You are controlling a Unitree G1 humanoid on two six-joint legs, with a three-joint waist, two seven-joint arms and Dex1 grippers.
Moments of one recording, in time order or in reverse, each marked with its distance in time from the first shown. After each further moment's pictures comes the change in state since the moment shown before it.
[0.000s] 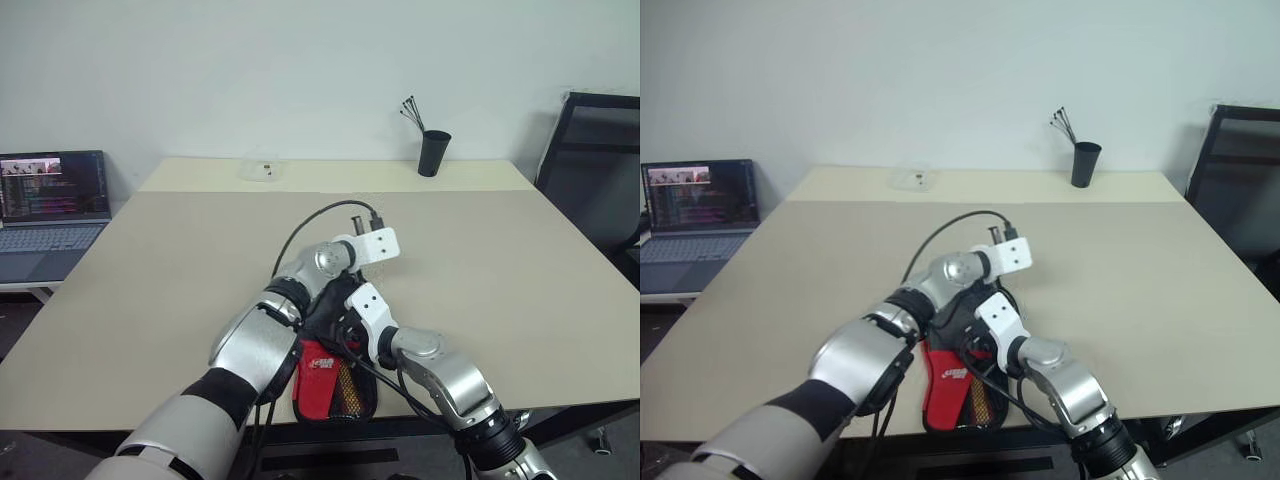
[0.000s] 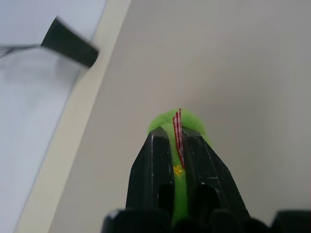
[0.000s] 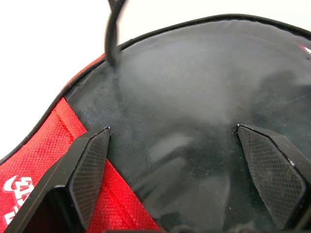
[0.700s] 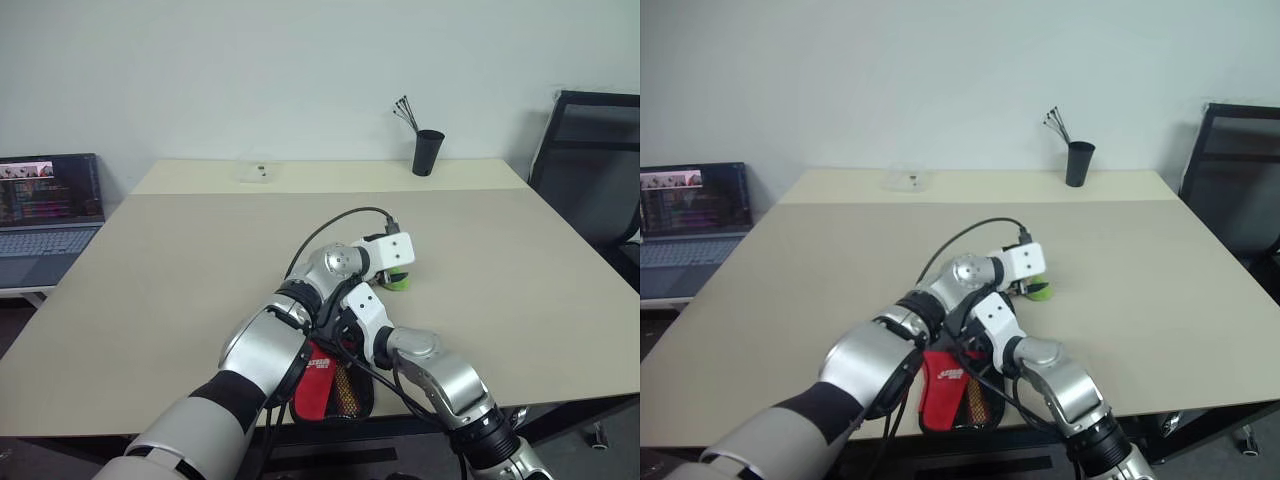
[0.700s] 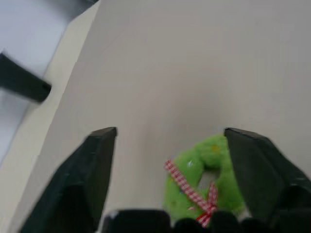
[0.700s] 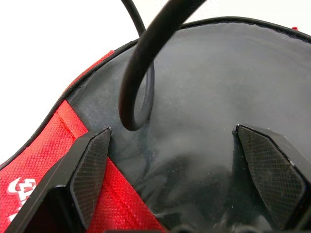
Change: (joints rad) left arm -0.003 0.011 0.100 -0.006 -0.102 0.060 -0.131; right arm -0.026 0.032 0.000 0.027 0.003 0.017 0.003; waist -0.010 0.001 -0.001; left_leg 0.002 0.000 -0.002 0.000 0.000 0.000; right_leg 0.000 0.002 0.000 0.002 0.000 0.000
